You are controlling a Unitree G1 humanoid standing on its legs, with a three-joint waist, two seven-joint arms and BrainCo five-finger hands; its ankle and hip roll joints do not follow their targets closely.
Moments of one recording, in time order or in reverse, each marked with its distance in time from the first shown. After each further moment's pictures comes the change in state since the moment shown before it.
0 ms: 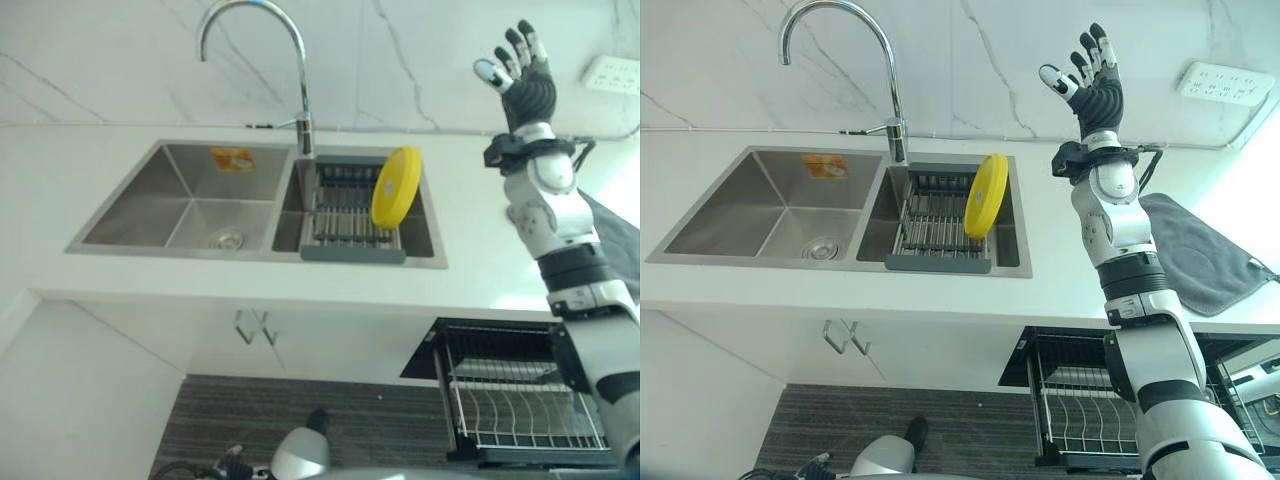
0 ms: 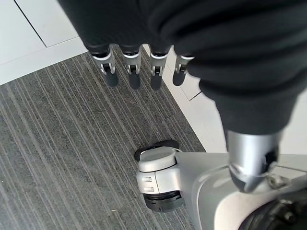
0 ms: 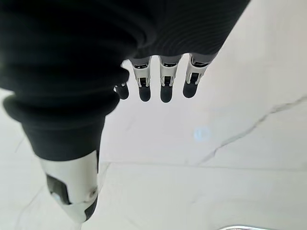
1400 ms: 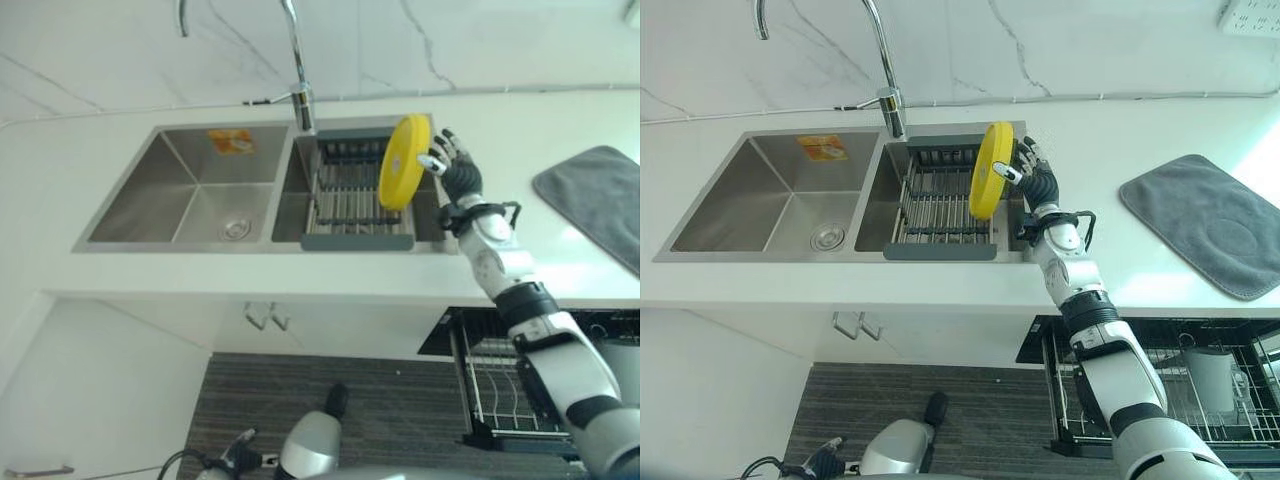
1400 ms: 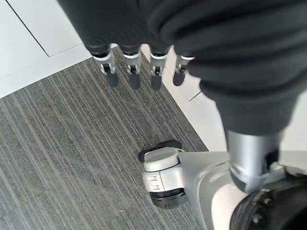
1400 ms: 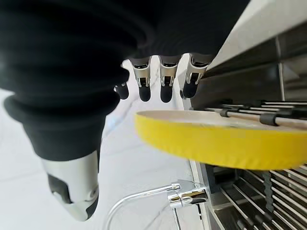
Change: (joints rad) left arm 0.022 0.007 -0.019 -0.093 -0.002 -0.046 -0.009; right arm 0.151 0.170 0.067 0.077 -0.002 0.038 0.094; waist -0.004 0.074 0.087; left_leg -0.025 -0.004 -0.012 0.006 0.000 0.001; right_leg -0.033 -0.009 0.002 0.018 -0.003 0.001
